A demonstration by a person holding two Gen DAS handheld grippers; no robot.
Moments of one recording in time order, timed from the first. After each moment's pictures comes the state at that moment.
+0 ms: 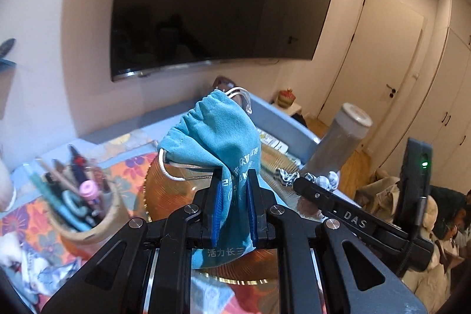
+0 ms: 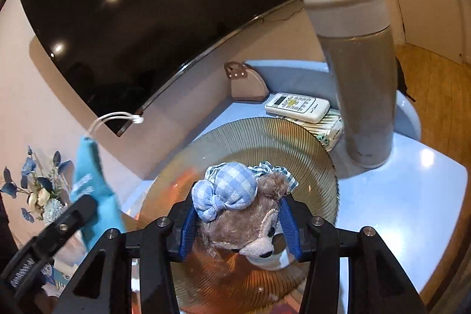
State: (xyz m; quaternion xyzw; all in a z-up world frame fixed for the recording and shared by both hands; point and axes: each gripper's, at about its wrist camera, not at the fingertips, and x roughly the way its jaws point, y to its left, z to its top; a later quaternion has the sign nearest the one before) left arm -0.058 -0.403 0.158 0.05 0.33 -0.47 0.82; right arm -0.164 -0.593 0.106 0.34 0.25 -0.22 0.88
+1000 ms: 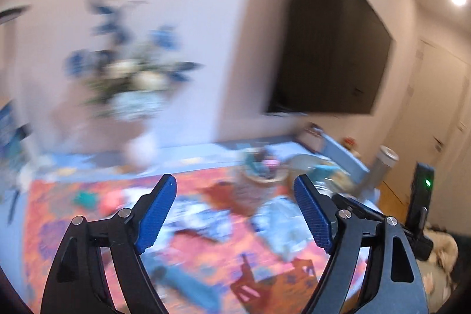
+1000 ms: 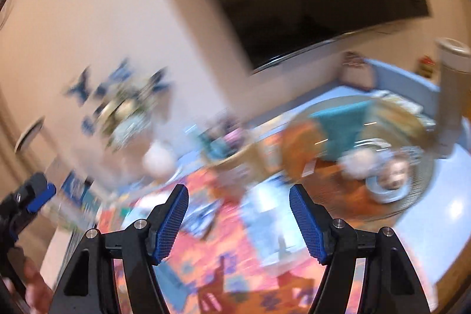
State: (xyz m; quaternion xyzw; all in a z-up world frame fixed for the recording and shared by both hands) left arm -0.108 -0.110 0.231 -0.03 0.26 -0.28 0.92; right arm -0.157 -0.396 0.154 0.23 0.28 -0.04 0.93
